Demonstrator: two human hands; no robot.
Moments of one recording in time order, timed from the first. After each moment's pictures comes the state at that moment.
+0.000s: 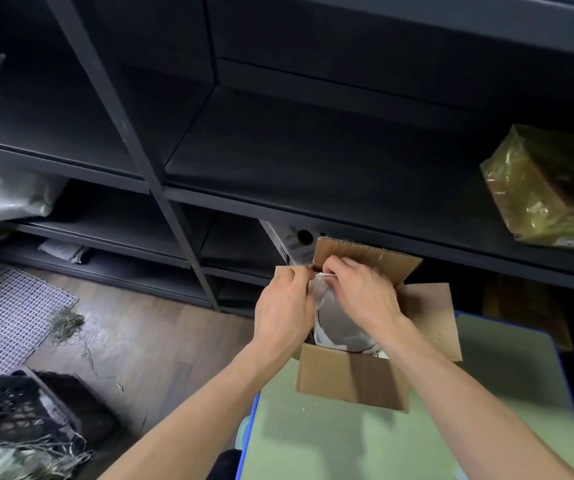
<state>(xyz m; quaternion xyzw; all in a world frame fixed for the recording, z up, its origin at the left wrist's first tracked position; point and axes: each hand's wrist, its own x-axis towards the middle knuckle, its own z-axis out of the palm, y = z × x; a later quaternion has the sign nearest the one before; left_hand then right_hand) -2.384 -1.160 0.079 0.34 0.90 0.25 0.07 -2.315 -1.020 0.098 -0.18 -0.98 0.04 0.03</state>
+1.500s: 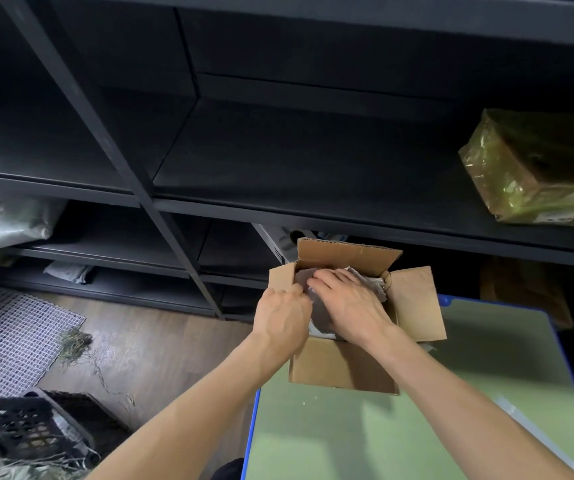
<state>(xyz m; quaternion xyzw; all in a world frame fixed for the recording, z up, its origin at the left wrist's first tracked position) -2.367 -1.158 0.104 0.52 0.85 -0.06 0.07 -2.282 -1.034 0.091 -0.12 -0.99 0.09 -0.05</state>
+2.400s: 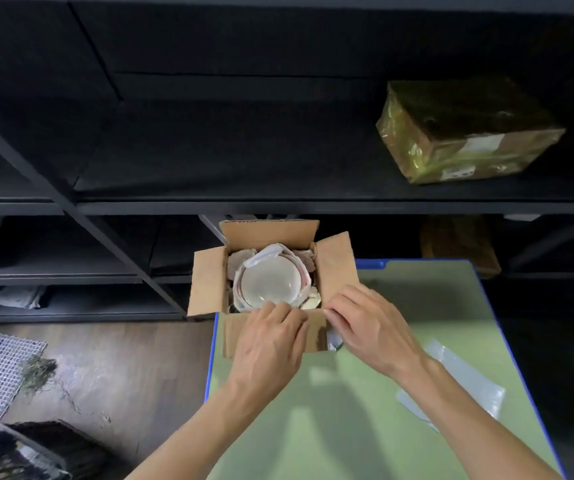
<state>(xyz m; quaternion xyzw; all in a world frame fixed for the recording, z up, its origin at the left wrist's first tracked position) -2.254 -1.163 0.091 0.56 0.79 0.25 0.02 -2.119 -1.014 0.109 -0.18 -0.96 0.14 0.14</state>
